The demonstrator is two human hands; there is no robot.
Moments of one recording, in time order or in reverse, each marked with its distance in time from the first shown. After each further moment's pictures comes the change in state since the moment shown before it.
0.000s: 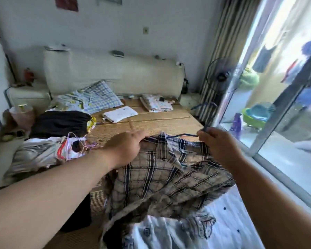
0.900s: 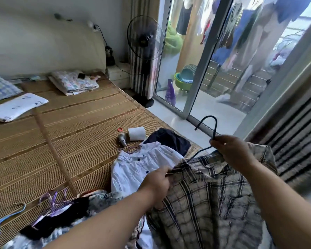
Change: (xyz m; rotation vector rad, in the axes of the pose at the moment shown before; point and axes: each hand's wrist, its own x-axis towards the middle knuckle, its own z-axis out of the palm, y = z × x) left_hand 0.102 0.303 0.288 -0.651 -0.575 0.026; right_hand -0.019 0.237 -0.270 -0.407 0.235 0.411
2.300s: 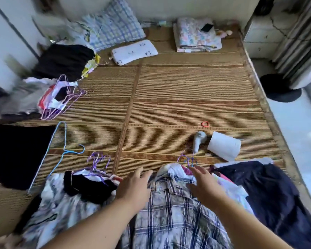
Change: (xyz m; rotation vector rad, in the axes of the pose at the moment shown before) left_hand 0.223 -0.222 -0.068 0.434 0.292 -0.966; right_hand 0.298 0.020 0.422 -0.343 -1.079 -0.564
